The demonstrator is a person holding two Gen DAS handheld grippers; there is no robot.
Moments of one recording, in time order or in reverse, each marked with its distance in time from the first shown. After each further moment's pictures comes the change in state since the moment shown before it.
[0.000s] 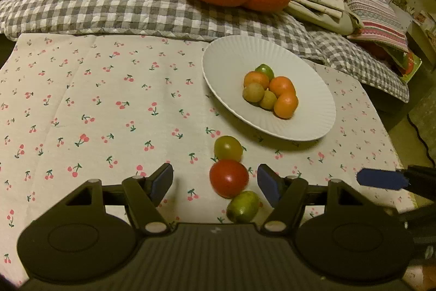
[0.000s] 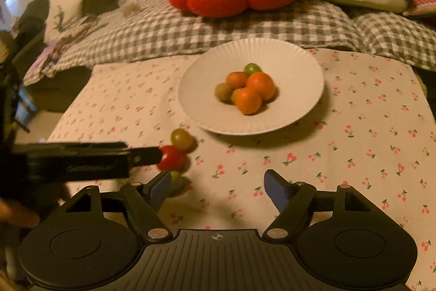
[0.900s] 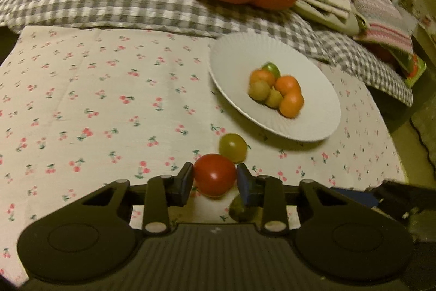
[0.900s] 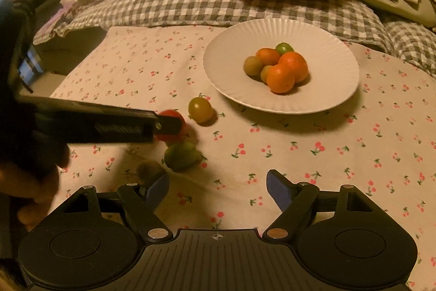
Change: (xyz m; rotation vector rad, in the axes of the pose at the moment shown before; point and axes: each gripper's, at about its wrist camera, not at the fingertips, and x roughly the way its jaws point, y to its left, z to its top) left arm -0.003 0.010 0.004 -0.044 0.017 0.006; right arm 0.031 0.024 -0.016 -0.137 0.065 0.006
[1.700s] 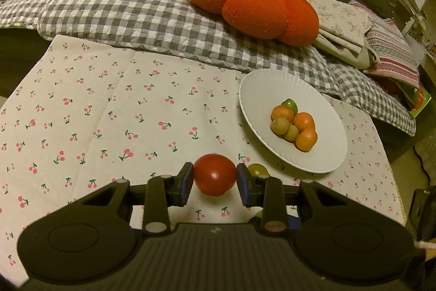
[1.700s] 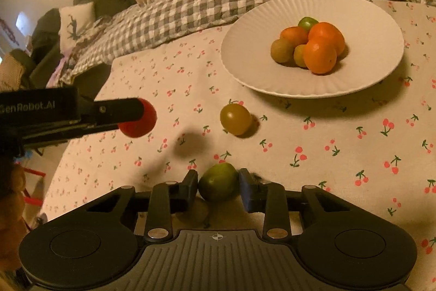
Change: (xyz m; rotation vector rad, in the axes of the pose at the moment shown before) left arm -0.030 0.027 0.014 -0.063 -0.078 0.030; right arm 0.043 0.005 0.004 0.270 -0.053 0.155
